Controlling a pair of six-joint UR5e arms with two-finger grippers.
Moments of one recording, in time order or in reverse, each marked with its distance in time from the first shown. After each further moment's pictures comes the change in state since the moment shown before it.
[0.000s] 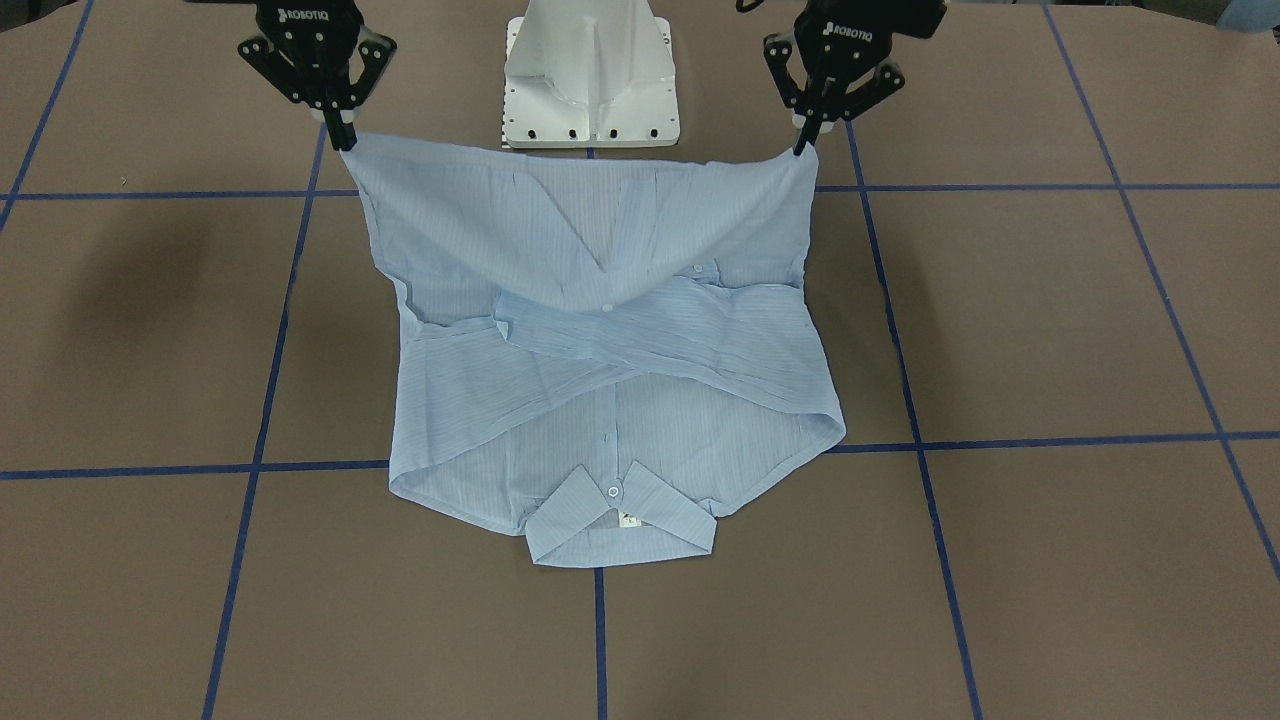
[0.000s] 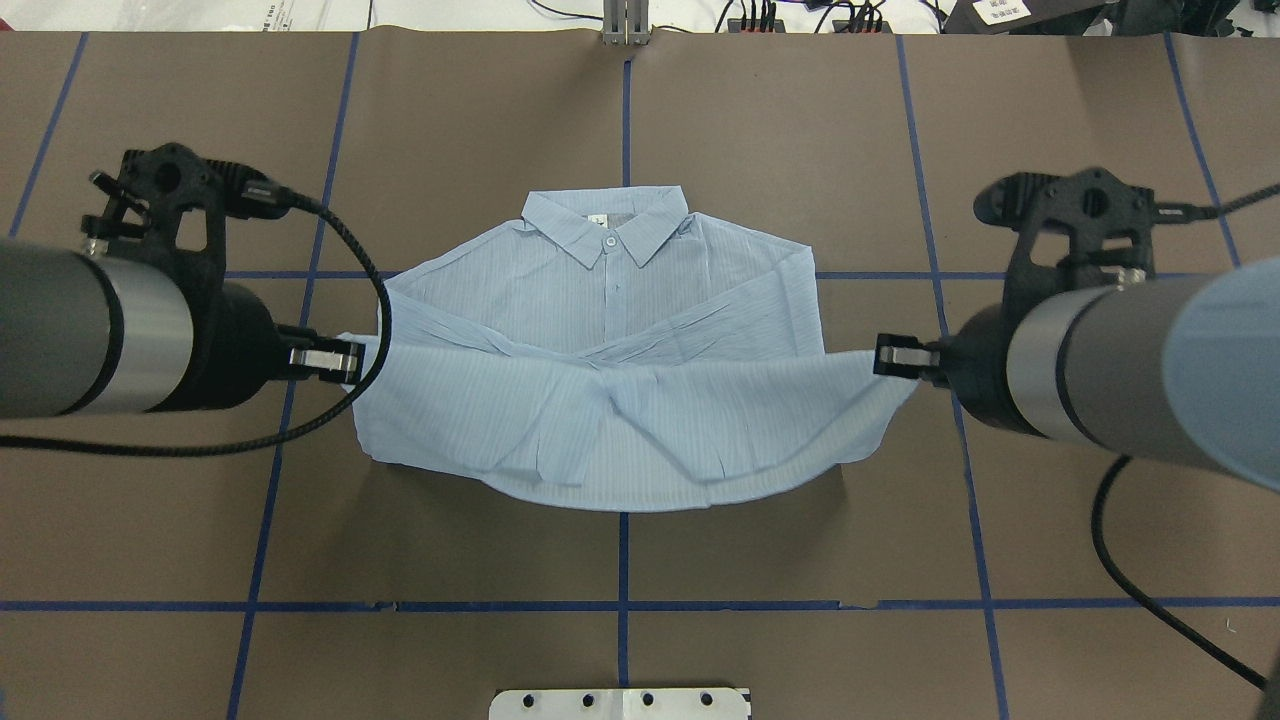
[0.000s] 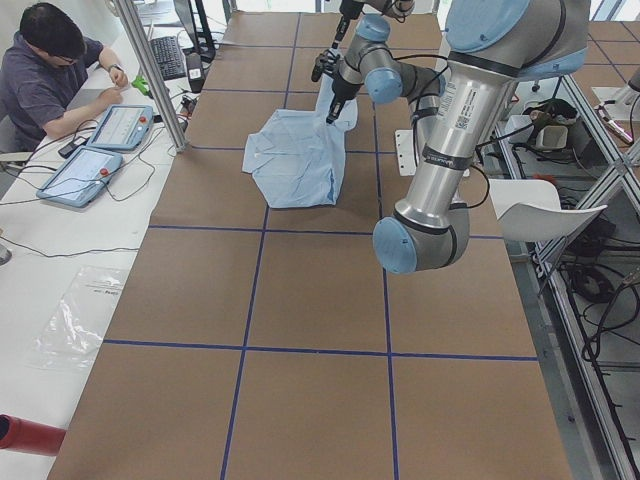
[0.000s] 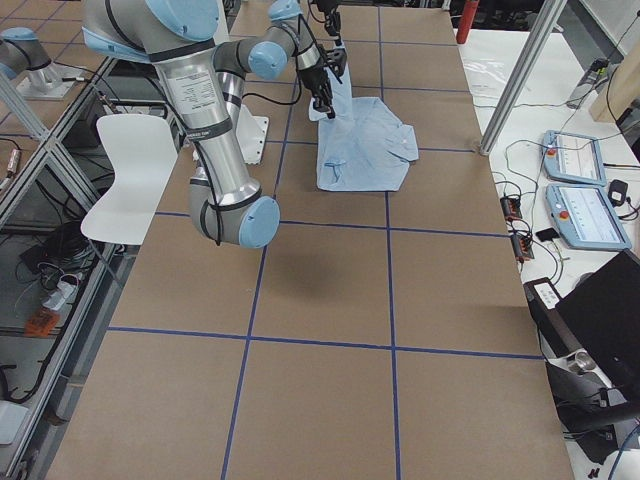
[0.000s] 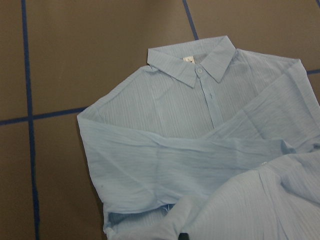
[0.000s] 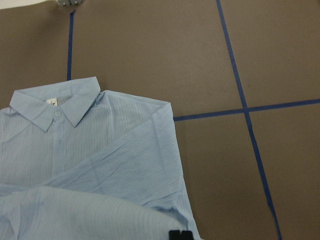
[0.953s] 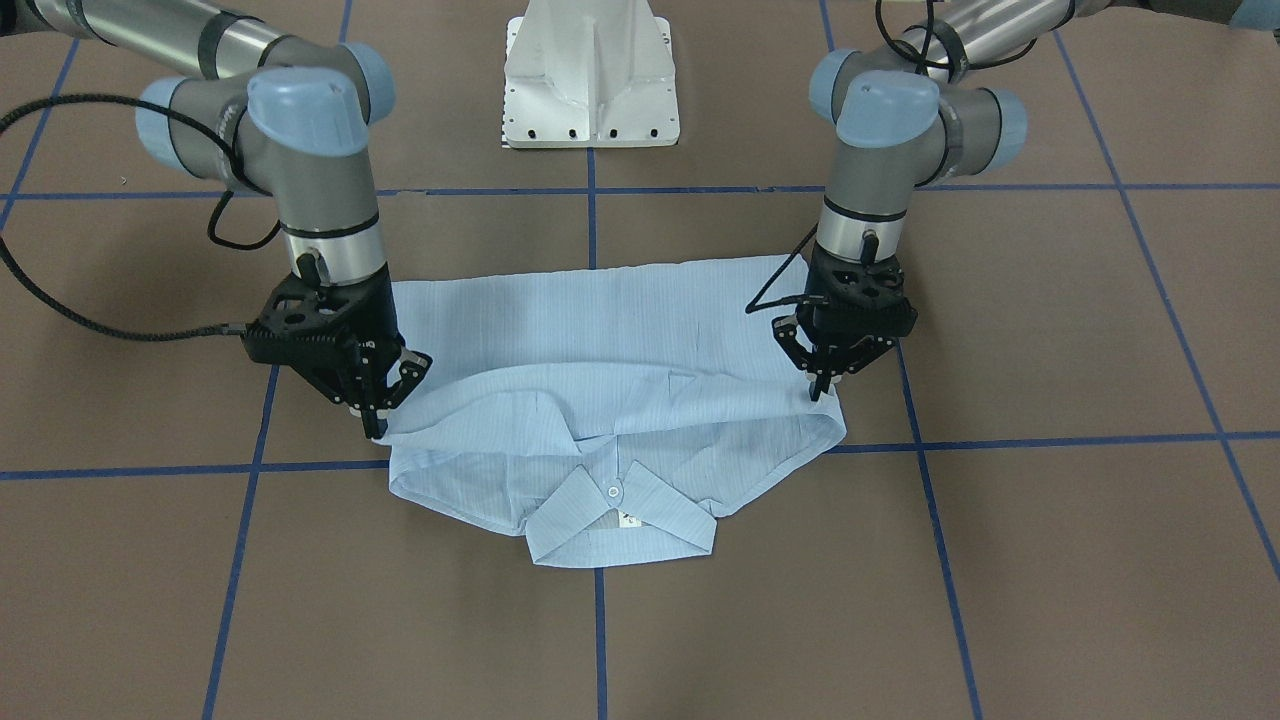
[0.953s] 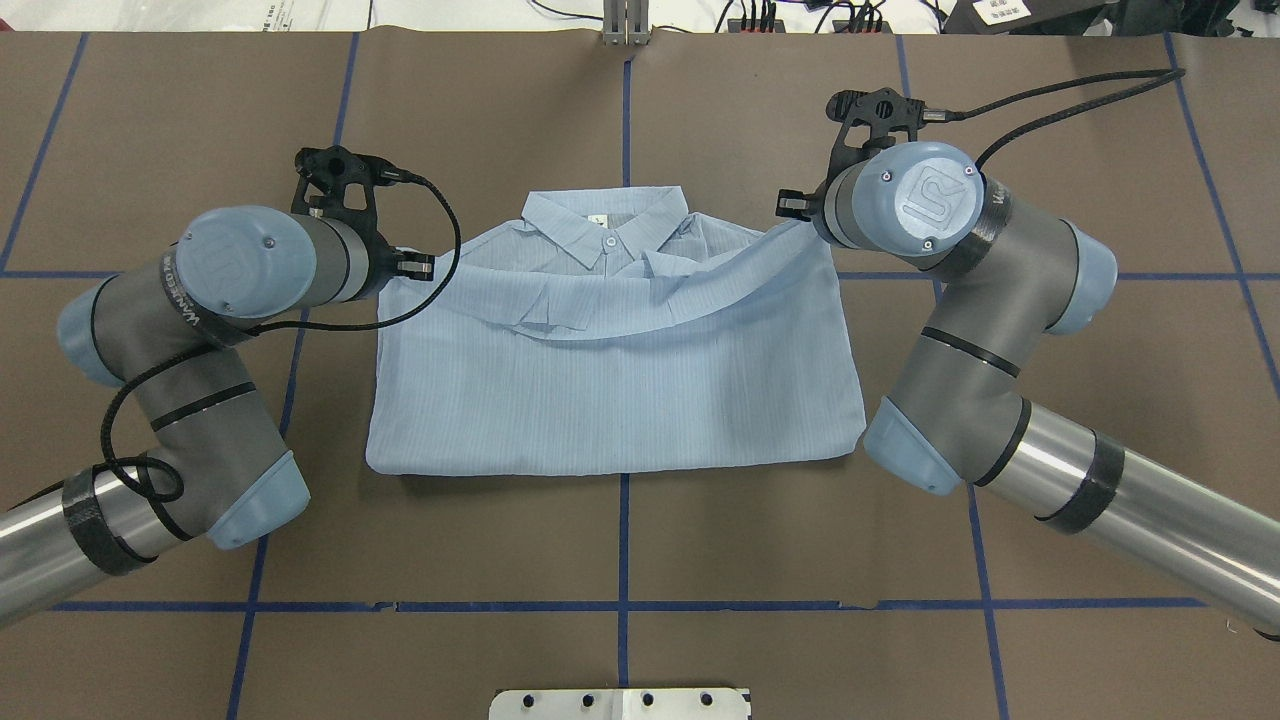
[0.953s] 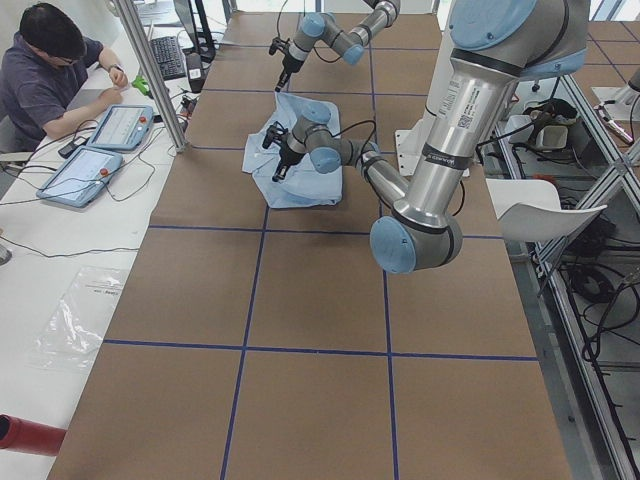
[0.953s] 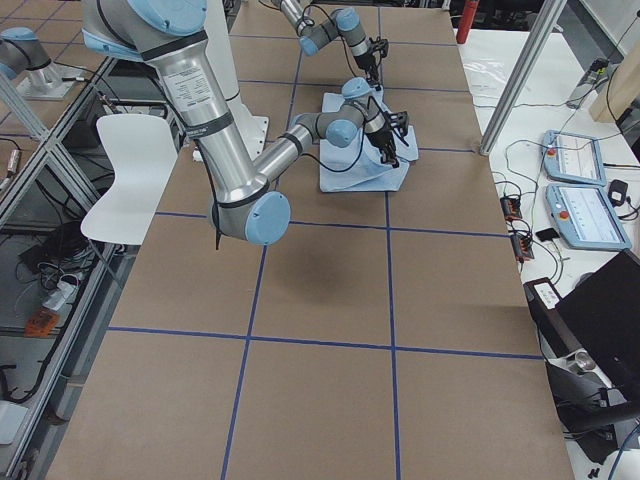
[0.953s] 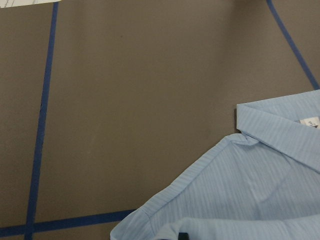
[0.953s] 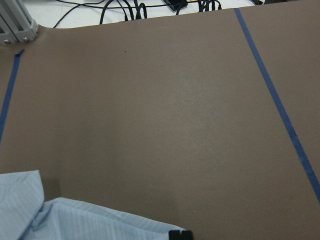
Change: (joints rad) left arm -0.026 -0.006 0.629 -0.564 0.157 0.006; right arm 0.120 0.054 -0.745 0.700 -0.039 -0.070
